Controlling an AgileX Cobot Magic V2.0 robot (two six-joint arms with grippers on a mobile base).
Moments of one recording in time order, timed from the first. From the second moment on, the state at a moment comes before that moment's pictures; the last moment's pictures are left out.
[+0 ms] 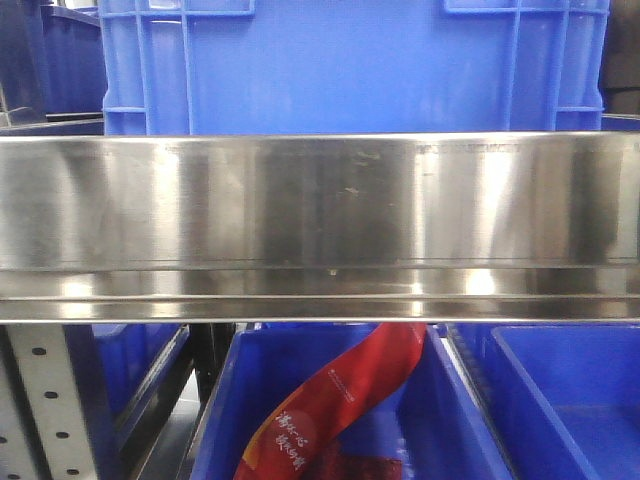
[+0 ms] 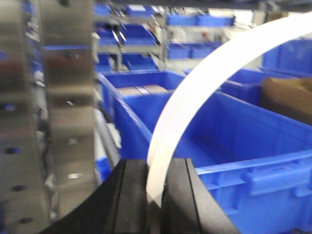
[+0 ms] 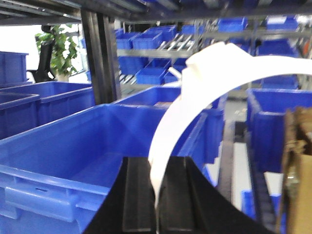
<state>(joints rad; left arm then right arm) -0.24 0.62 -1.02 -0.17 0.57 0.11 0.37 0.59 -0.92 -0.01 0.43 0.11</state>
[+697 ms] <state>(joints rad) -0.48 1.10 -1.35 -0.26 0.58 0.15 0.54 0.93 -1.09 0.05 0.40 0.01</state>
